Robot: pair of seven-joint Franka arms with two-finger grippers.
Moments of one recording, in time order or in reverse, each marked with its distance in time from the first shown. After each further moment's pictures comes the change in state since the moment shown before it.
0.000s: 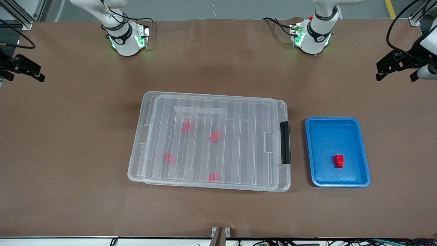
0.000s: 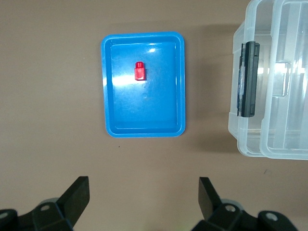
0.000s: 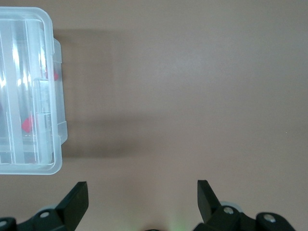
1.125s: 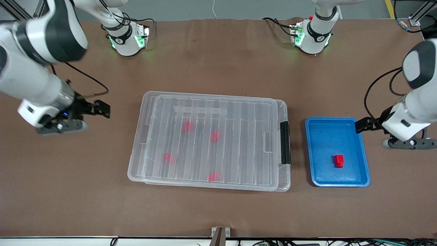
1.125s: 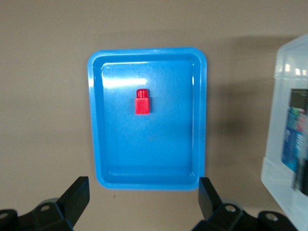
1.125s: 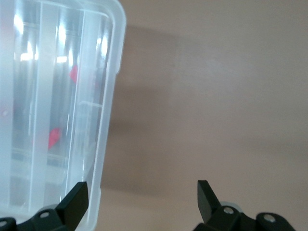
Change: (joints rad) left arm 0.035 0.340 0.004 -0.087 0.042 0.400 -0.004; right arm 0.121 0.323 0.151 -0.034 0.003 0.308 0.077
